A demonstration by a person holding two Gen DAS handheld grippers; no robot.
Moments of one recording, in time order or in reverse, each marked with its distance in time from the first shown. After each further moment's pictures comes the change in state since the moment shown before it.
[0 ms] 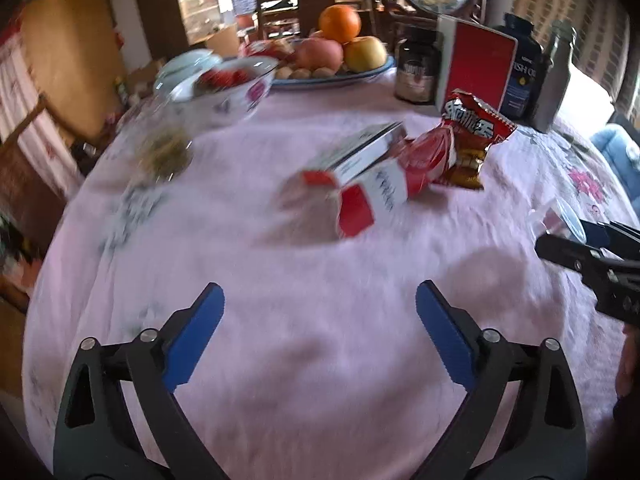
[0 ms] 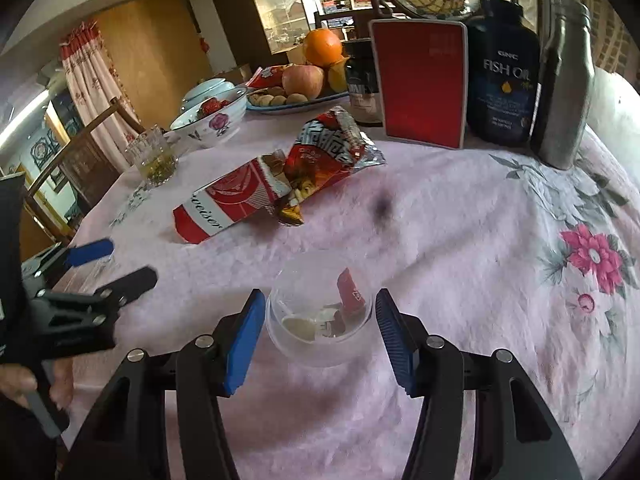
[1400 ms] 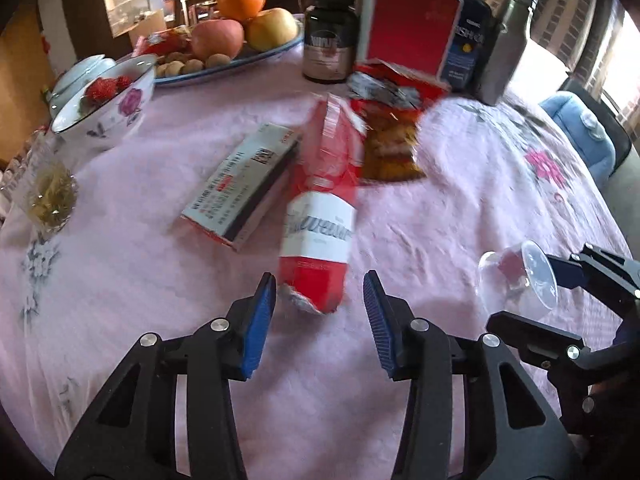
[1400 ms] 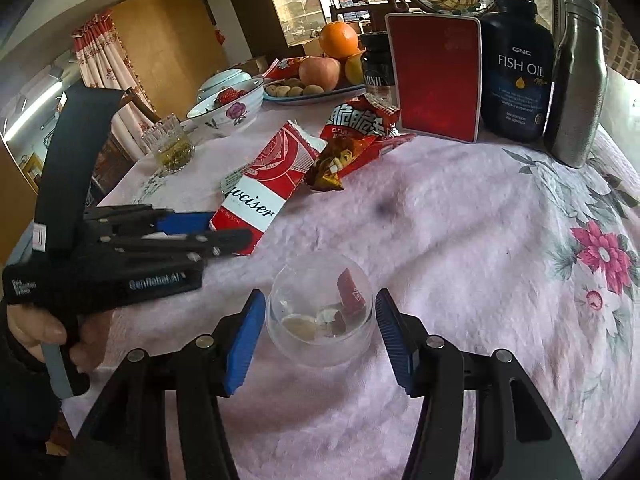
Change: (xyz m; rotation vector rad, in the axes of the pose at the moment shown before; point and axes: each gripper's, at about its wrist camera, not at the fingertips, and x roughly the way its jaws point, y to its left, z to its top) left arm 0.043 -0.045 0.037 0.094 0.107 -0.217; right arm -0.002 0.006 -0.006 -0.035 0.028 0.051
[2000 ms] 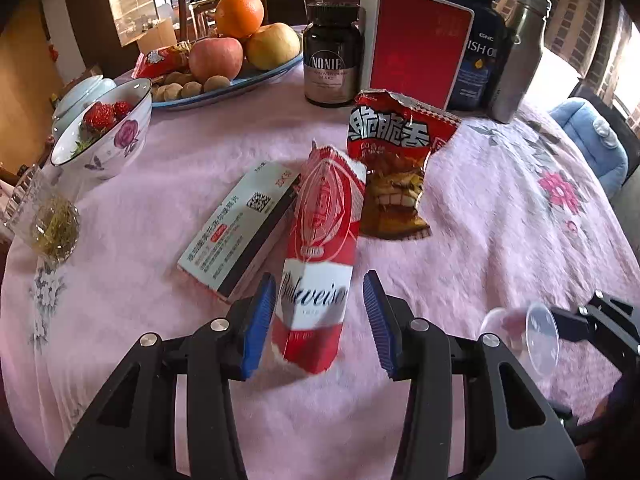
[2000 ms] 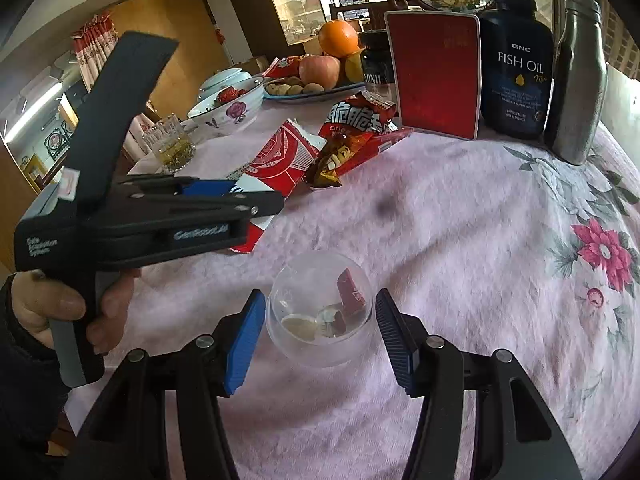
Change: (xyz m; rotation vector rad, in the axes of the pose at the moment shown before) left arm 0.012 -0.013 0.030 0.009 -0.021 0.046; right arm 0.001 0.002 0.000 0.005 0.008 0.007
